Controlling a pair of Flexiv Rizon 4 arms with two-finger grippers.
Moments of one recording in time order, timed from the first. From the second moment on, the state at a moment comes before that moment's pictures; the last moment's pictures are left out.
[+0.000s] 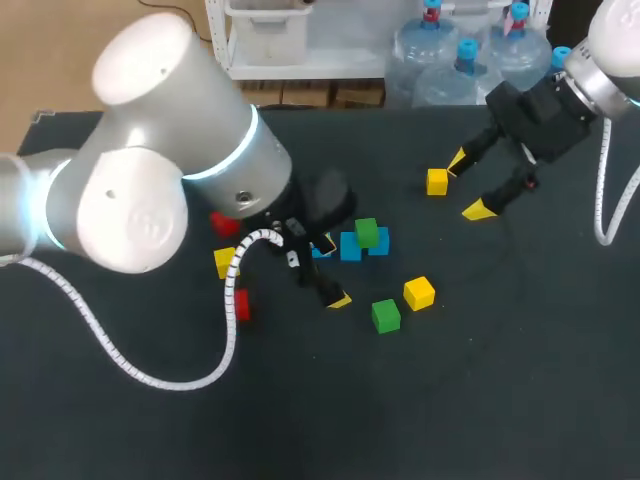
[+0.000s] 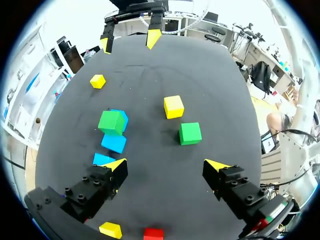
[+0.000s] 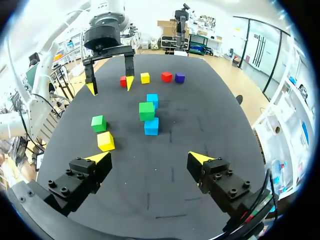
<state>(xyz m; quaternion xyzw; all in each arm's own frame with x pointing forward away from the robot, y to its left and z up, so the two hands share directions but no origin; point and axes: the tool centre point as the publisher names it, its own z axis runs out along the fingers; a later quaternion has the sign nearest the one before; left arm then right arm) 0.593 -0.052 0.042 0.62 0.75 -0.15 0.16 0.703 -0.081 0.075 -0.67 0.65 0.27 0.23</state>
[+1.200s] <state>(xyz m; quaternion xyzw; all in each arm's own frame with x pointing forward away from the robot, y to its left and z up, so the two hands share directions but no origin) 0.586 -0.075 0.066 0.67 0.71 -0.14 0.16 0.703 -0.081 0.075 -0.67 0.65 0.27 0.23</state>
